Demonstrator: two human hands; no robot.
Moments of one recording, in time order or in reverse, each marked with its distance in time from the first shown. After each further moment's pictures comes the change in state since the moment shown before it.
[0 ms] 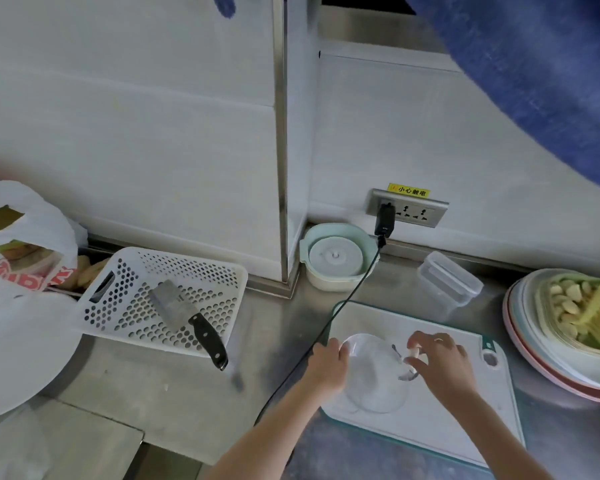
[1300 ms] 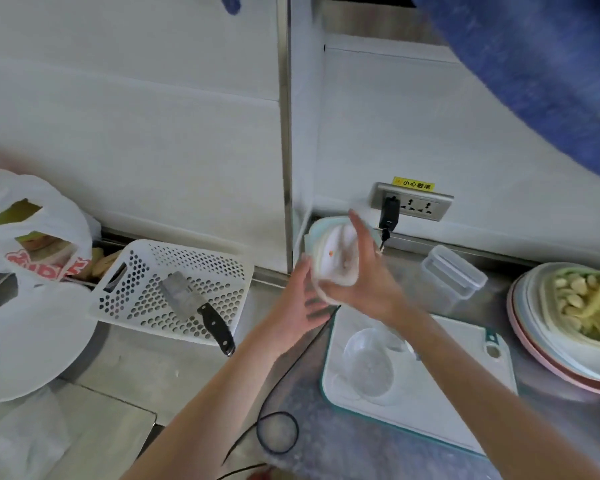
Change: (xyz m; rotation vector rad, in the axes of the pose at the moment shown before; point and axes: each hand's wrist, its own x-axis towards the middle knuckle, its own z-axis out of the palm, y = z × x) left_hand -0.020 0.018 -0.101 -1.173 -0.160 0.114; right_hand 0.018 -0.145 -0.089 0.741 0.023 -0.435
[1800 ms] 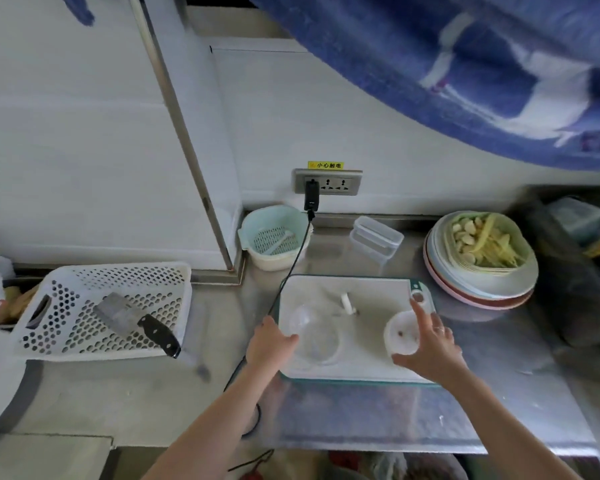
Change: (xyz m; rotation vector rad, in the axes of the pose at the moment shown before) left_hand 0.003 -0.103 0.018 1.260 0.349 -0.116; right_hand -0.189 0.171 -0.064 -0.514 0.116 0.722
